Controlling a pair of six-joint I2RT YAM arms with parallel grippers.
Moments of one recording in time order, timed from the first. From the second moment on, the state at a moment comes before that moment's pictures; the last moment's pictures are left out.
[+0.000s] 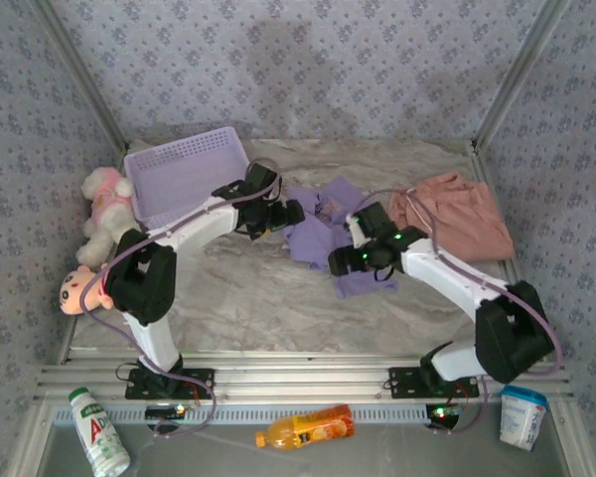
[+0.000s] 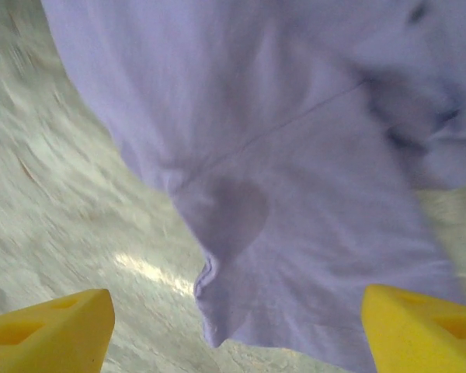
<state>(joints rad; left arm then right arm) -0.57 1.79 1.34 -0.57 0.15 -0.79 0.56 1.42 0.91 -0.61 -0.12 0.23</state>
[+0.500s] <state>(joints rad) -0.66 1.72 1.13 -0.40 0.18 -0.76 0.54 1.53 0.89 -0.60 -0.03 0.27</state>
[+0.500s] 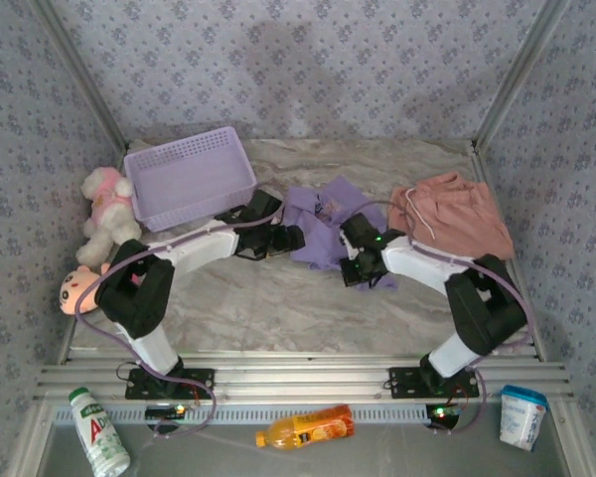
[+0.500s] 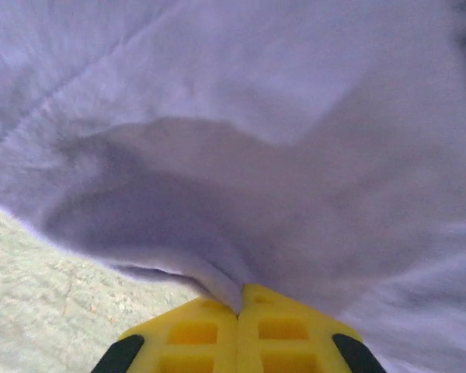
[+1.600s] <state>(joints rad) -0.81 1.96 1.96 -0.88 -0.15 -0.24 0.12 1.38 1.51 -0.66 -0.40 0.39</state>
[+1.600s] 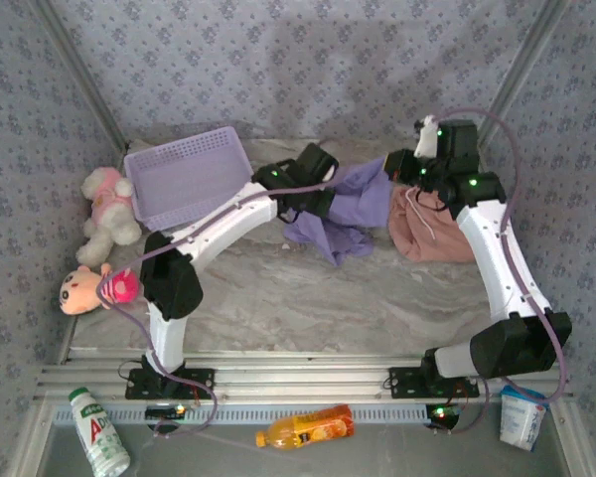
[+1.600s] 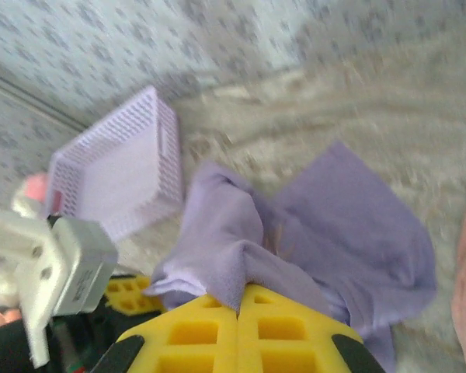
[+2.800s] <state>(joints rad) -0.67 2.06 1.80 -0.87 0.47 -0.47 0.03 1.38 1.17 -0.47 -0.32 0.50</state>
